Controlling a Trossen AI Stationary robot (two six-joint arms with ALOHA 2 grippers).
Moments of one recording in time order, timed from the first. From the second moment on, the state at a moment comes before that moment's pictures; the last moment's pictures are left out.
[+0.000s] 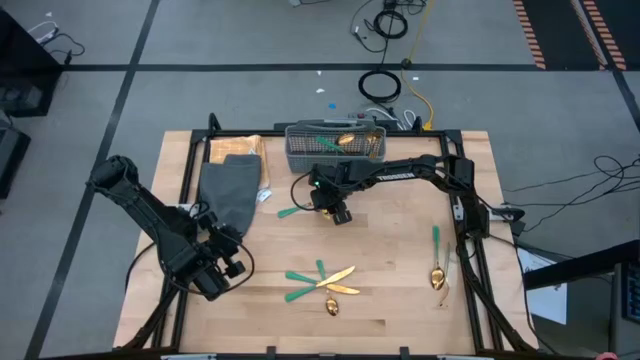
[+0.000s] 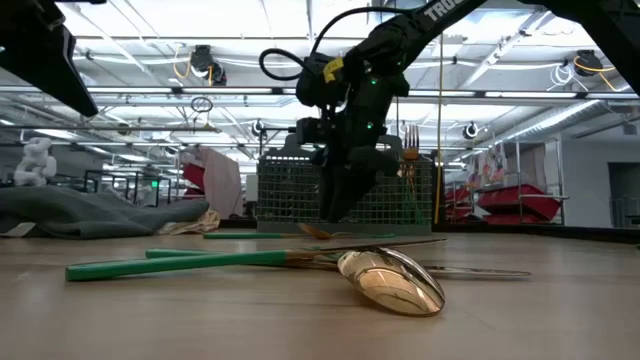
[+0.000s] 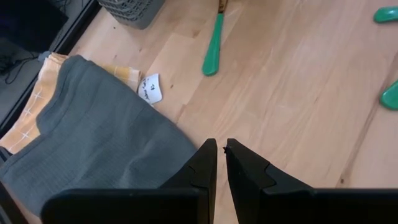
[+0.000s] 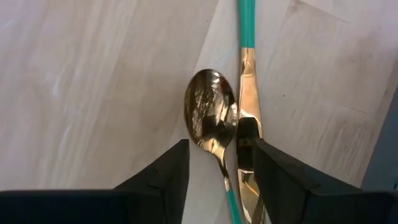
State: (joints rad) left arm -0.79 1.35 0.92 -1.24 -0.72 -1.28; right arm -0.20 2.07 1.49 -0.61 -0.05 -0.53
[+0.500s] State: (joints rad) left arm -0.79 1.35 0.89 -1.20 -0.69 -1.28; right arm -0.16 2.09 1.49 -0.55 -0.05 -0.40
